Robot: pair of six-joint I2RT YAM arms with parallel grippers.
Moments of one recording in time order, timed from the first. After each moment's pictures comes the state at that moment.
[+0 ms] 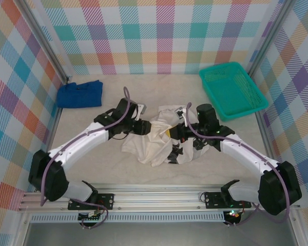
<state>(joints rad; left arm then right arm) -0.61 1.36 1.09 -0.59 0.13 -0.34 0.49 1.24 0.79 -0.12 -0.83 0.30</state>
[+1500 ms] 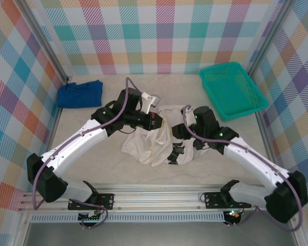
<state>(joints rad) -0.71 1.40 1.37 -0.64 0.48 -0.44 0.64 1.08 0.84 -0.41 -0.17 0.27</state>
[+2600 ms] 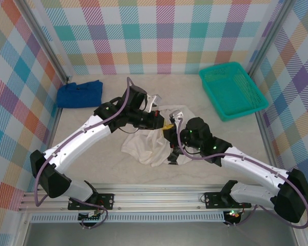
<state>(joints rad) -0.74 1.45 1.47 -0.78 0.41 -0.61 0.81 1.08 0.73 -0.03 -0.13 0.24</state>
